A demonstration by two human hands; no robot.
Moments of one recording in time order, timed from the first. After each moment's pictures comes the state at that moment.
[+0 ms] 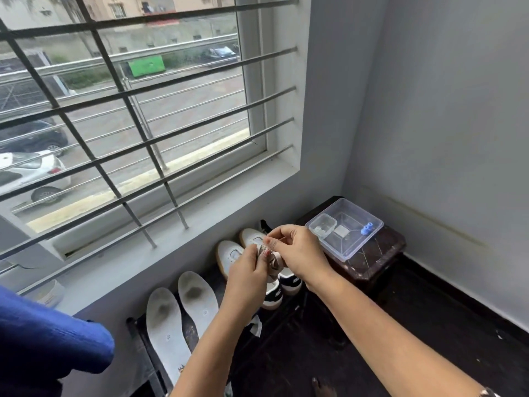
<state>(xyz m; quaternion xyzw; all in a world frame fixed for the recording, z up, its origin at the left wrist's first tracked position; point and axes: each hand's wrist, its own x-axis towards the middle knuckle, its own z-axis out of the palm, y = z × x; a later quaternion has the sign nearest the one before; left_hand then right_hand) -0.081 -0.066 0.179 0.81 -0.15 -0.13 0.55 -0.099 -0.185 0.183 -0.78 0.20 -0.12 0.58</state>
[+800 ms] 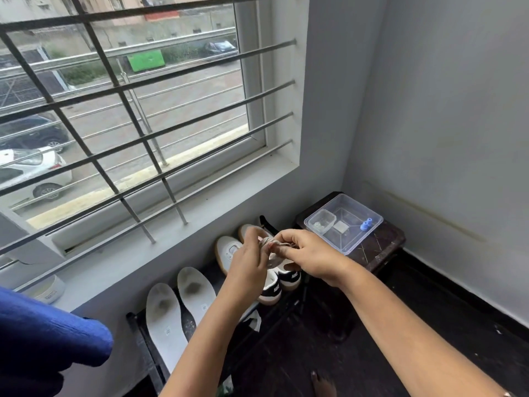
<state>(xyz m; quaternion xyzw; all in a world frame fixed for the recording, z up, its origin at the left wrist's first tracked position) -0.073 -0.072 0.181 0.84 -0.29 -0.06 0.45 -0.118 -0.210 0.192 -0.78 0.10 0.06 0.61</state>
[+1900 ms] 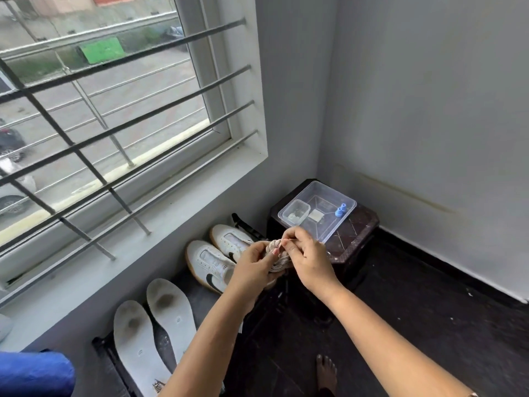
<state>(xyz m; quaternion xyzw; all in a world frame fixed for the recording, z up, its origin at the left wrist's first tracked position) -0.071 -0.157 0.139 0.66 -0.10 -0.37 0.65 -0.133 -0.268 0.116 -0.80 0.19 -0.22 0.53</state>
